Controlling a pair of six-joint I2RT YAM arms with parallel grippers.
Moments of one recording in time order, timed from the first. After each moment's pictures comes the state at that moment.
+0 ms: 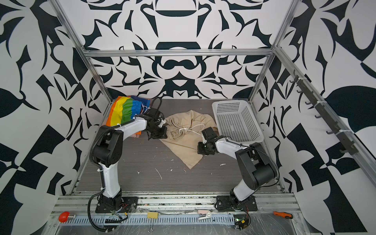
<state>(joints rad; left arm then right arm) -0.36 2.00 1.40 -0.66 0.42 -0.34 0.40 1.59 0.81 -0.39 -0.21 0.48</state>
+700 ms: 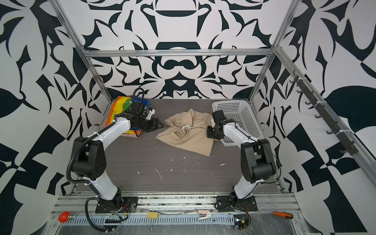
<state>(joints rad) -0.36 1.73 1.35 -0.63 0.45 -0.34 0.23 1.61 1.10 -0.63 -0.14 0.32</state>
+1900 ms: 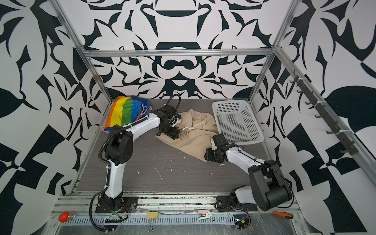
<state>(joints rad) -0.60 2.13 1.73 -0.90 0.16 0.07 0.31 1.35 0.60 -0.42 -0.25 0.47</state>
